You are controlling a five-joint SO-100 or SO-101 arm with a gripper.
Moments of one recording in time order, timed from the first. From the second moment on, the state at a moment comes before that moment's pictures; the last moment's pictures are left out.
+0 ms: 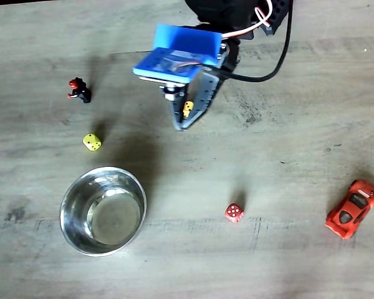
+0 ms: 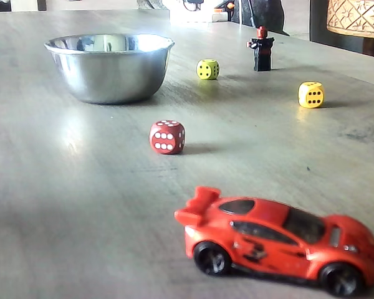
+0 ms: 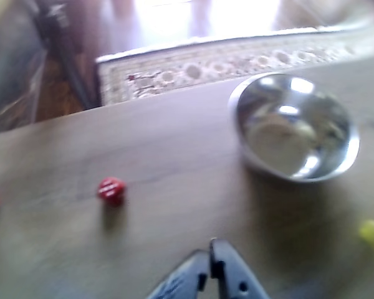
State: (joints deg) arm 11.2 191.6 173.8 26.8 -80.6
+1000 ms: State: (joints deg) arm 46.7 147.4 147.7 26.8 -80.6
